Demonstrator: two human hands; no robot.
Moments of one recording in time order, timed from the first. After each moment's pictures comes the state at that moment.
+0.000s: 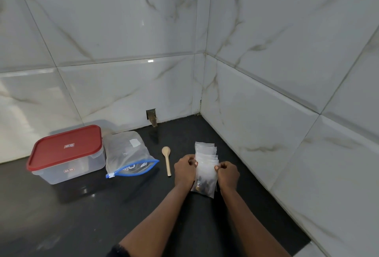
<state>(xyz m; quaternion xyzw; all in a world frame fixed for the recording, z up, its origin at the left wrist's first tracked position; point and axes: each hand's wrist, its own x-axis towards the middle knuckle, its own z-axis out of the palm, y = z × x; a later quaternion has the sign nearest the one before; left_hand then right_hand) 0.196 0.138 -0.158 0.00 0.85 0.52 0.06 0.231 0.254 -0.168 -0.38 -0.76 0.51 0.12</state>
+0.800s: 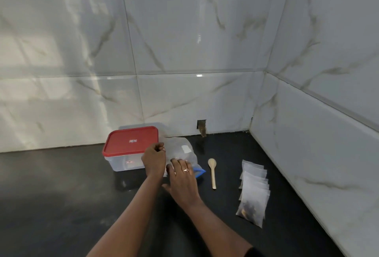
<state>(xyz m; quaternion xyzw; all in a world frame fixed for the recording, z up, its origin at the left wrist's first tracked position) 0.158 -0.055 -0.106 -0.21 0.78 0.55 -0.20 0.199 0.032 -0.154 0.20 -0.95 0.10 0.20</state>
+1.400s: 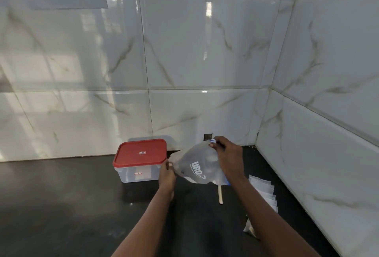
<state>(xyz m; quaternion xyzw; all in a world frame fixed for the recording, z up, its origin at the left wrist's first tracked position) 0.152 -0.056 -0.135 -0.20 0.65 0.73 -0.04 0.167 0.114 -0.040 0.07 -0.83 0.49 0.26</state>
